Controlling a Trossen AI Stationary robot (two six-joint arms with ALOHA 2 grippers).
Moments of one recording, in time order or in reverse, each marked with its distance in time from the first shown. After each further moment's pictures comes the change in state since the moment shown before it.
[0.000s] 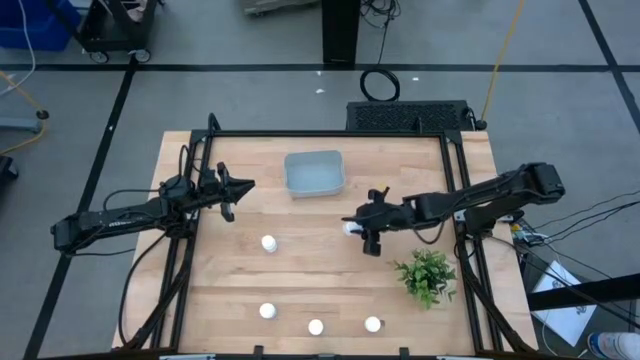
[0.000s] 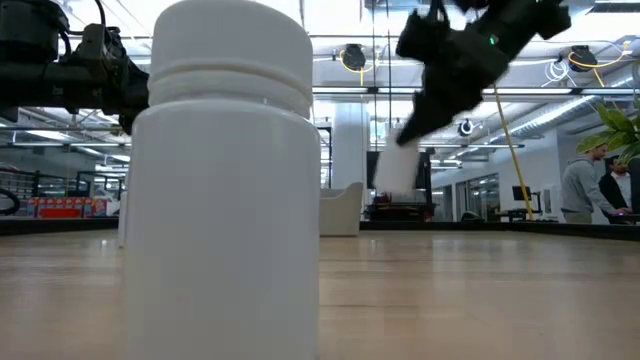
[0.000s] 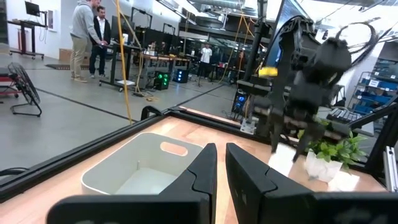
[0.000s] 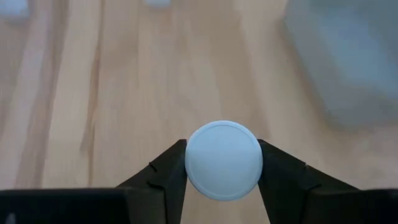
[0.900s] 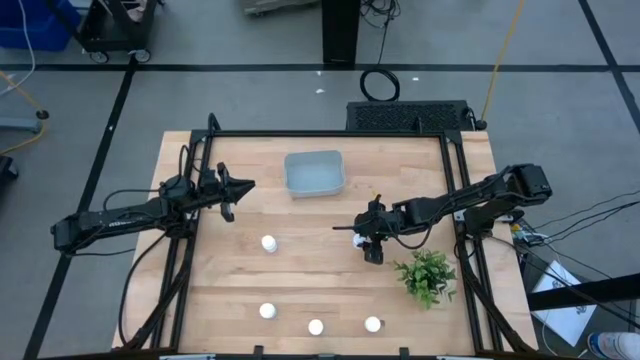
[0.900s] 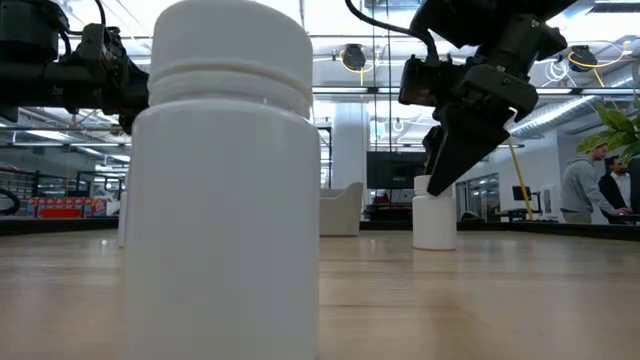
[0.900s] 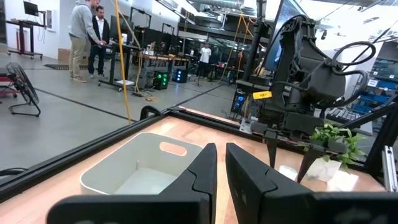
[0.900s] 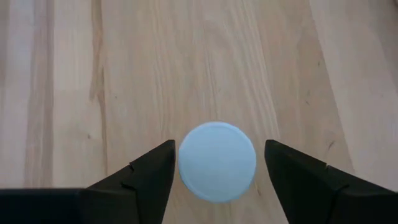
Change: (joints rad) left arm 0.000 0.000 0.000 0.000 0.003 0.000; right arm 0.002 0.130 -0.001 -0.090 -0.154 0.109
